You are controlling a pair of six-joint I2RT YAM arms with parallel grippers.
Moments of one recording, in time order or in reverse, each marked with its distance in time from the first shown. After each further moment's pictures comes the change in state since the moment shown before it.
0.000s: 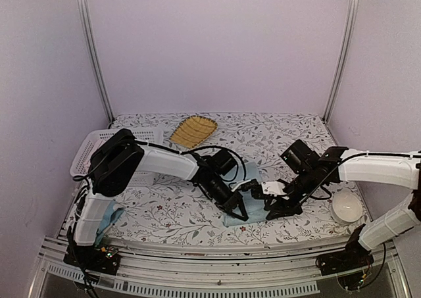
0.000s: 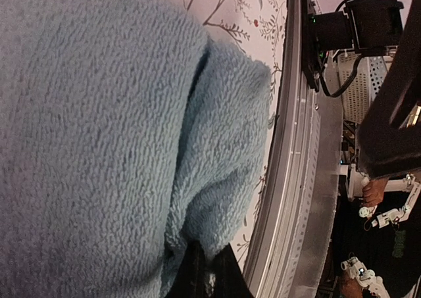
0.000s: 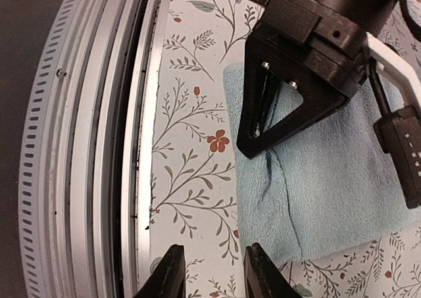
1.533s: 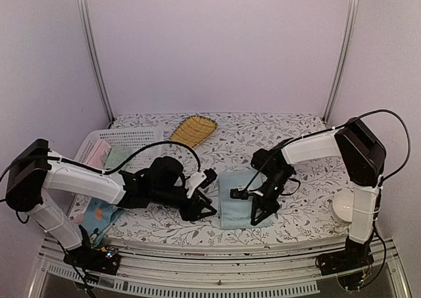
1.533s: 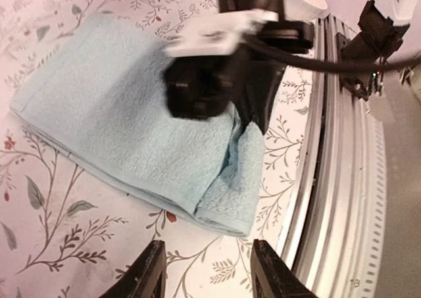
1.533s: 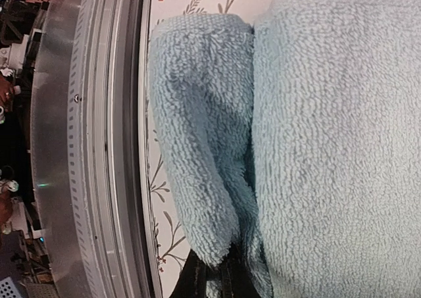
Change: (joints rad) left arm -0.028 -0.723 -0.818 0.551 -0.520 0.041; right arm -0.009 0.621 0.351 -0.235 -0.194 0.000
